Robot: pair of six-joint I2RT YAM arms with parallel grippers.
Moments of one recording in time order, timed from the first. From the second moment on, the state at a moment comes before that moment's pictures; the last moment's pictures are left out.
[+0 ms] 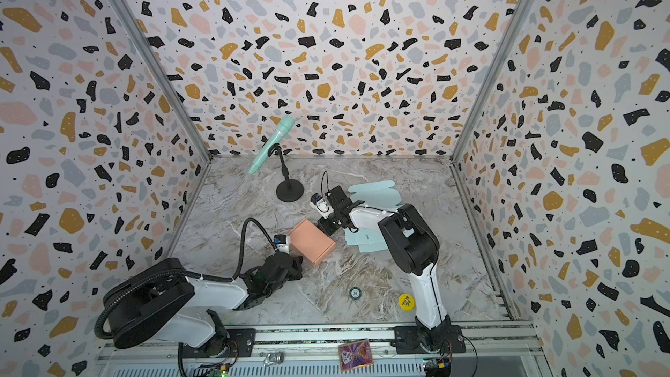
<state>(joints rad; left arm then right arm) -0.86 1.42 0.27 0.47 -0.29 -0.79 0.67 2.05 1.31 -0.22 -0.30 -0.08</state>
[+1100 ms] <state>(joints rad) -0.49 1.43 0.68 0.03 -0.07 -0.51 0.80 1.32 0.67 -0.06 -0.37 0.29</state>
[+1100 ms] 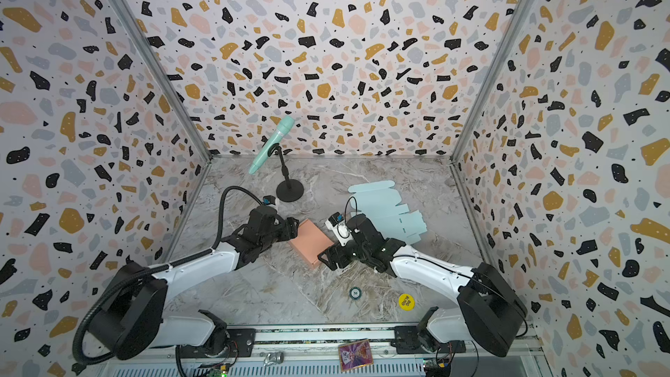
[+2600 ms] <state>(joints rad) -0.49 1.42 0.57 0.11 0.03 -0.48 0.76 1.69 0.72 0.25 -0.48 0.41</state>
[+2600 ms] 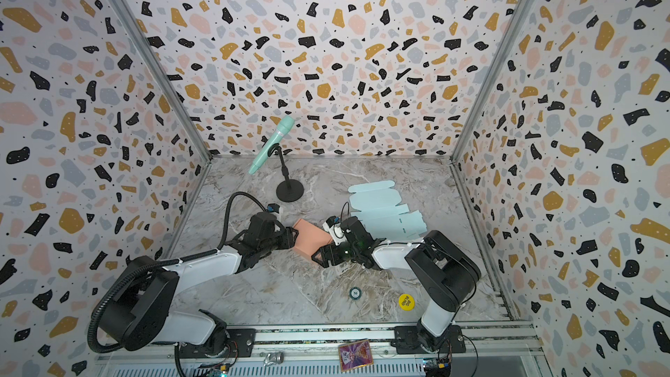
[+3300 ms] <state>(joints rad) -0.42 1.33 0.49 0.07 -0.09 -0.51 0.80 1.92 1.00 0.18 -0.42 0.33</state>
